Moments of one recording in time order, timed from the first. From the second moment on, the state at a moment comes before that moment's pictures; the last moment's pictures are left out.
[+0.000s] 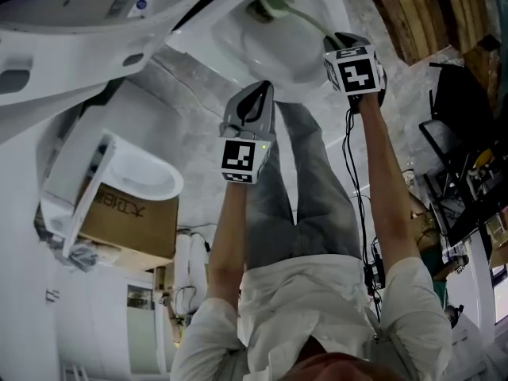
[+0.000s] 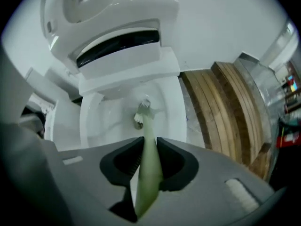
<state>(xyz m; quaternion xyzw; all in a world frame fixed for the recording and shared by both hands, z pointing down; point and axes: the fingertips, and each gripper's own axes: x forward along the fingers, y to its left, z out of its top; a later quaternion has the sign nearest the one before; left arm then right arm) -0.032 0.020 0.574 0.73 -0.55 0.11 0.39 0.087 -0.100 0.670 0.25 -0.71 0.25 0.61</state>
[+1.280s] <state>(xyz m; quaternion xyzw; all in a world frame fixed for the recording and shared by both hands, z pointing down) -0.054 0.048 0.581 0.69 -0.59 0.10 0.41 0.028 0.012 0.675 0.21 -0.72 0.41 0.53</state>
